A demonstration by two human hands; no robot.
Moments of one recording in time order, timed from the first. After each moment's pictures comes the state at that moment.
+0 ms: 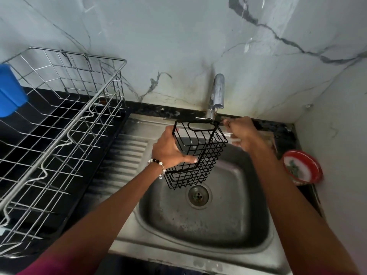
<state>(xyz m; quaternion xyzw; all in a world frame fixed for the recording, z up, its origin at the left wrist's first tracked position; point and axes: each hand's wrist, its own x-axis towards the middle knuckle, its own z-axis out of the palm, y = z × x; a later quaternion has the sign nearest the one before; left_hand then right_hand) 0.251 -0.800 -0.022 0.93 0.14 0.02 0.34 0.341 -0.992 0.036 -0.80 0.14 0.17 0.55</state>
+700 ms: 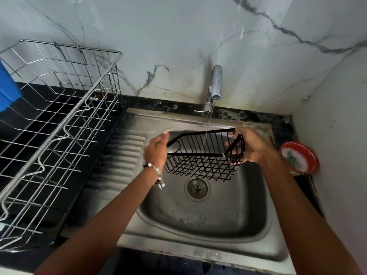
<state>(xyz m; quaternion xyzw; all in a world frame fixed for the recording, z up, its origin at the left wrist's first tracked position) 0.234 -0.800 -0.051 0.76 0.33 0.08 0.56 0.320 -1.039 0.002 -0.69 0.19 0.30 0.62</state>
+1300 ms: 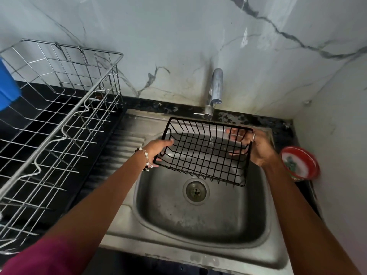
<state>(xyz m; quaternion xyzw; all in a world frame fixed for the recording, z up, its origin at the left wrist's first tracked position) 0.265 -0.763 -0.049 0.68 0.35 -0.23 0.60 0.328 -1.061 -0.012 -0.64 0.03 0.23 0.73</state>
